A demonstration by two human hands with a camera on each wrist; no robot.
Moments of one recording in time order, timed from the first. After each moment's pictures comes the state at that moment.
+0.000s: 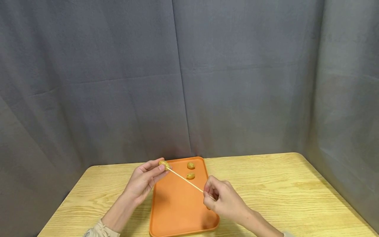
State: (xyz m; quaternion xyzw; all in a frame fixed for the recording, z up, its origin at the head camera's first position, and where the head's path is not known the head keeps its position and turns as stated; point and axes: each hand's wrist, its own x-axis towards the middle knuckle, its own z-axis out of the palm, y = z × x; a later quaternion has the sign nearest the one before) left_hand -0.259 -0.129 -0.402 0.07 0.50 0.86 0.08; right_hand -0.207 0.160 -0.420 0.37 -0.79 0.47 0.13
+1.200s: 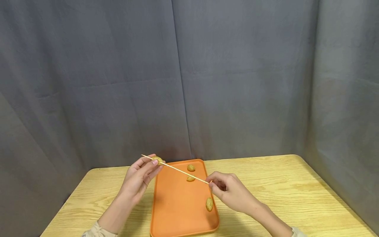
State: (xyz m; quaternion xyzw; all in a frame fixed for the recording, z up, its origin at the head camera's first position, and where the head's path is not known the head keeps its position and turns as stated) left_hand -0.254 -0.133 -0.380 0.05 0.49 0.87 0.01; right_hand -0.219 0.187 -0.399 0.31 -0.84 0.43 0.09
